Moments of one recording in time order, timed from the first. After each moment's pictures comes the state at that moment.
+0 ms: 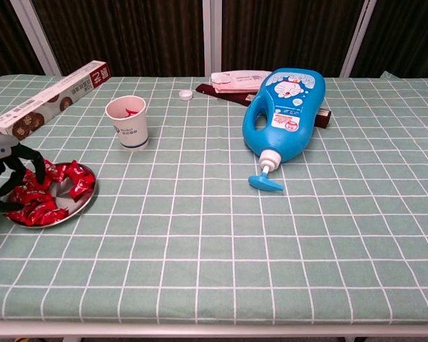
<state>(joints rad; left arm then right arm) -0.54 -1.42 0.02 -1.46 1.14 0.94 0.26 0.03 -1.04 0.08 -1.64 -1.47 1.51 -0.07</state>
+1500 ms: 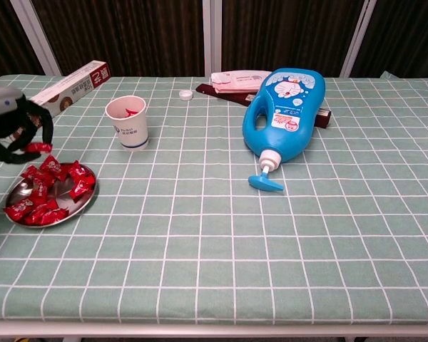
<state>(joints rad) -0.55 -1.39 -0.09 -1.44 1.27 0.99 0.10 0.02 -1.04 0.08 -1.64 -1.46 1.51 -0.07</state>
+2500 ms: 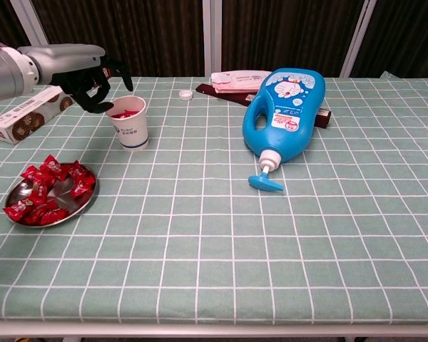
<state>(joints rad) -0.83 -1.52 -0.22 -1.23 1.12 0.74 0.13 0.02 -1.04 0.08 -1.60 -1.43 1.50 -0.03</state>
